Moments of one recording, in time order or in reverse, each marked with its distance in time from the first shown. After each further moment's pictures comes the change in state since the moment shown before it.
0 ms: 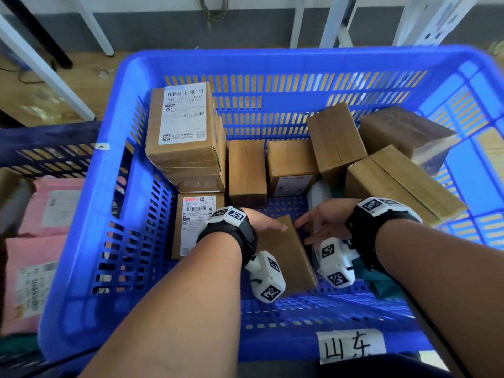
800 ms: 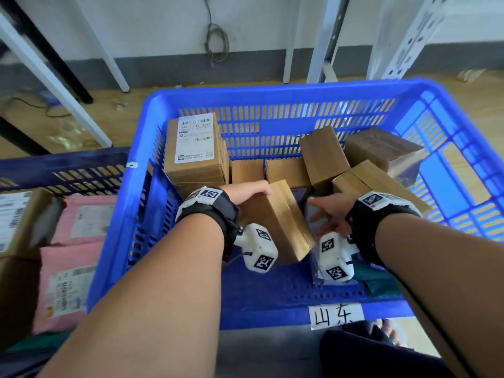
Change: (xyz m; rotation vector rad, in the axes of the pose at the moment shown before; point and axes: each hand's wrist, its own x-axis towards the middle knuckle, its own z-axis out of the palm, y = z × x) left_hand -0.044 -0.005 -0.054 -0.512 0.065 0.131; right_hand -0.043 -0.016 -0.011 0.043 0.178 -0.023
